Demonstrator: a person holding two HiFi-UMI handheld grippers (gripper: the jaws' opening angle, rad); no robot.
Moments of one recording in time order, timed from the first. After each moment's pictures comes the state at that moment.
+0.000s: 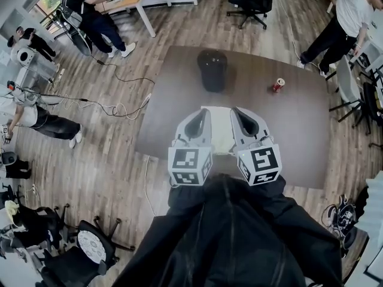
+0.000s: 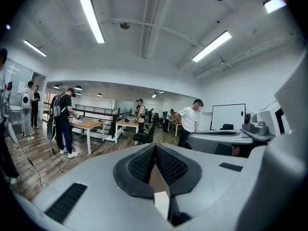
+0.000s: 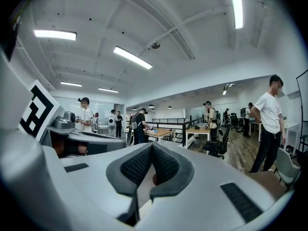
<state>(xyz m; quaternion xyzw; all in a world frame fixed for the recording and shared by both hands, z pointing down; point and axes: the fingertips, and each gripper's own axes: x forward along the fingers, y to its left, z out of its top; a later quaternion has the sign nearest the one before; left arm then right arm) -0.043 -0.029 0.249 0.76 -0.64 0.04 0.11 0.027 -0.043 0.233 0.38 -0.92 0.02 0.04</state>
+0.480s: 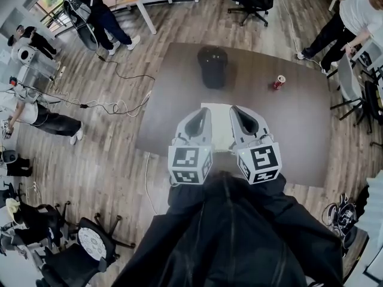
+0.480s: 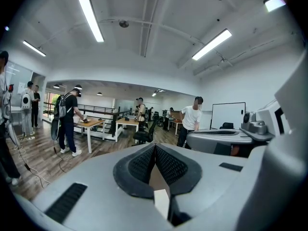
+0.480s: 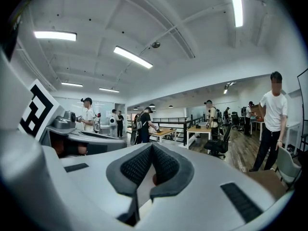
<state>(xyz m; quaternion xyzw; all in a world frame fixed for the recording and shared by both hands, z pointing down) -0.035 -0.029 0.253 0.76 -0.64 0.05 0.11 0.032 -0.043 0.237 0.37 -0.93 0.02 0.05</state>
